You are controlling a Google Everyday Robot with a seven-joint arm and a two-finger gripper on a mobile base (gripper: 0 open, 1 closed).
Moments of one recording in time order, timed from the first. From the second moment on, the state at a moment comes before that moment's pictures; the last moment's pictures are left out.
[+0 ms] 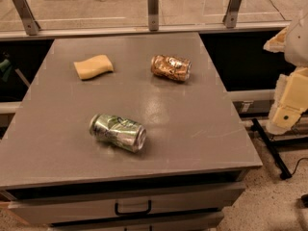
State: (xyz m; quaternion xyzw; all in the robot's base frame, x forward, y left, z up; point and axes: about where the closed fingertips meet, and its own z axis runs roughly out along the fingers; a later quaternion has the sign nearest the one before) arm 0.438 -0.217 0.976 -0.60 0.78 -0.03 0.16
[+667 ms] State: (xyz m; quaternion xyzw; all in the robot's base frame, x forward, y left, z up) arm 0.432 -0.177 0.966 -0.63 0.76 -0.01 0.18
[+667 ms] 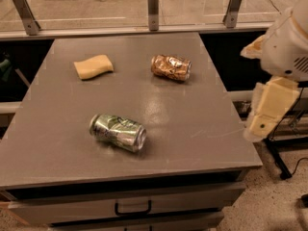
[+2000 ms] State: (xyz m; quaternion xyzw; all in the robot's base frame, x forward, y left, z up) arm 0.437 0.029 0.869 -0.70 0.67 0.15 0.21
